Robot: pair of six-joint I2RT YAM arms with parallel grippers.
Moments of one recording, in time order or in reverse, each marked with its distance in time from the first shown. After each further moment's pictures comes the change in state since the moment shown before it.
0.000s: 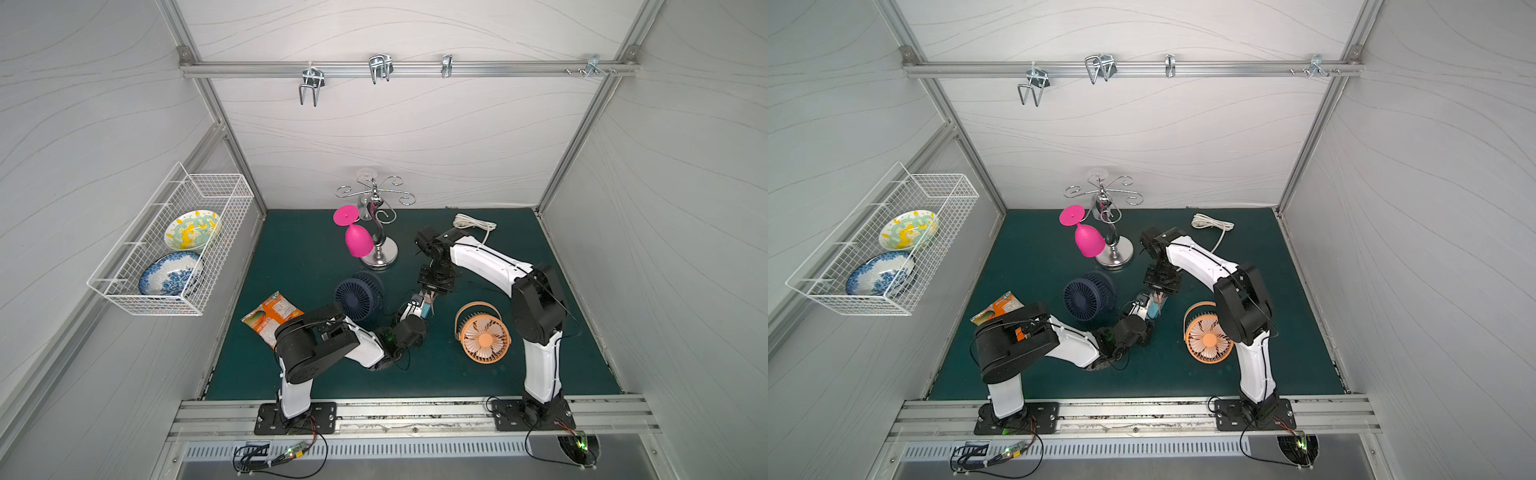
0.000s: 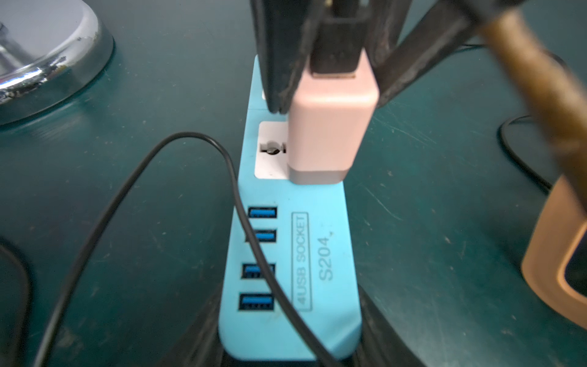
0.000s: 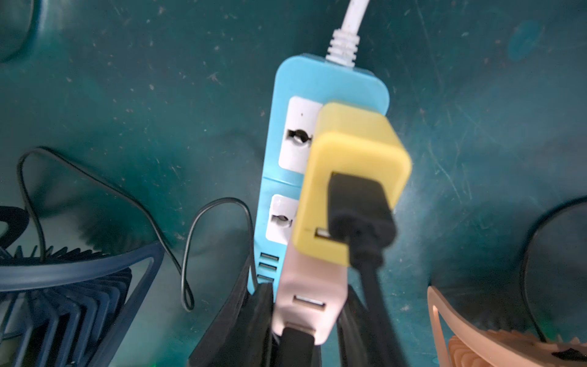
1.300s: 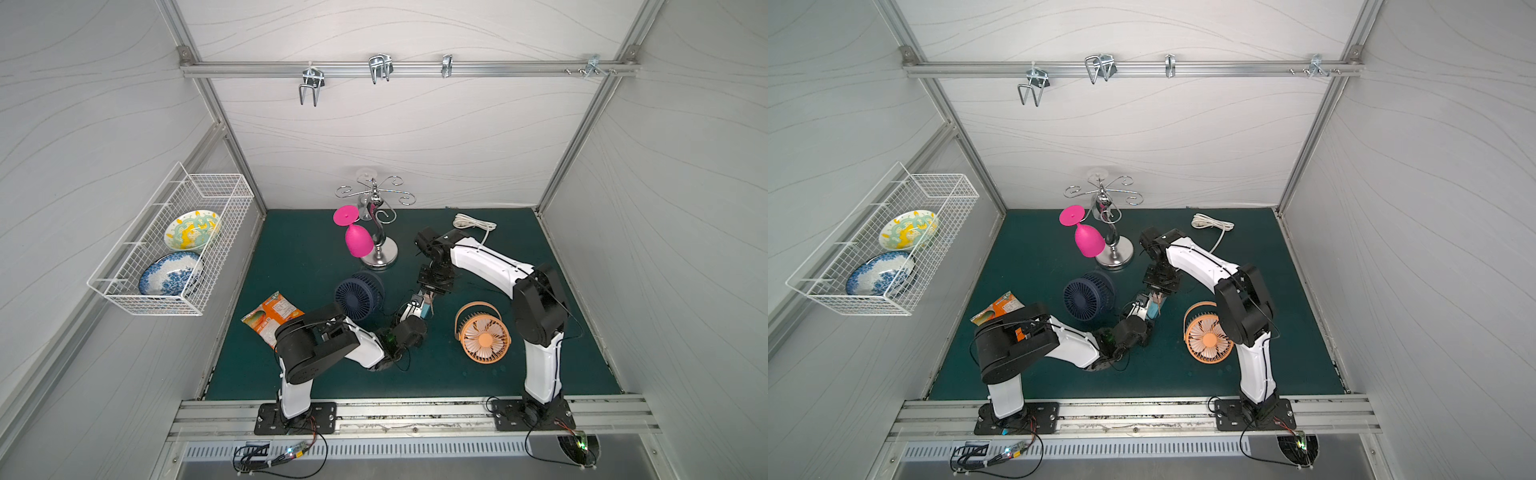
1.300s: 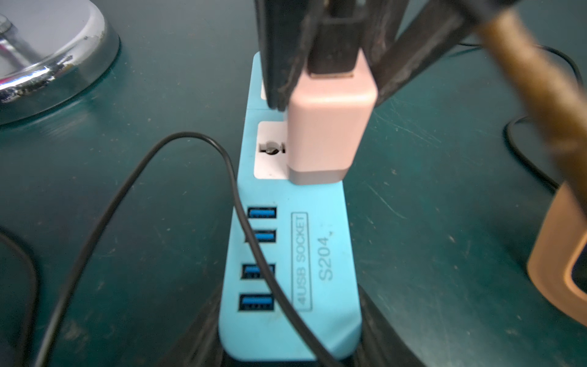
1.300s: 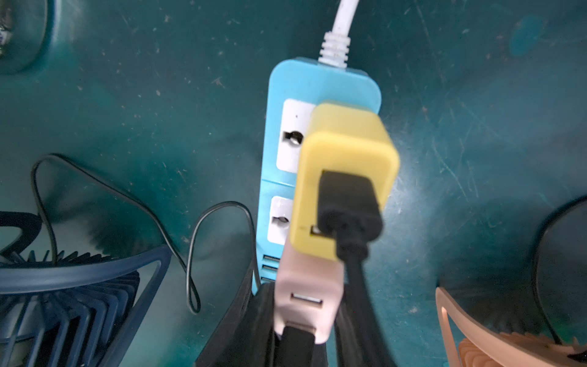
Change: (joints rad) left arm -0.002 0.000 0.000 -0.007 -0.015 -0.007; right arm 0.005 -0.014 -0.023 0.030 -0.007 0.034
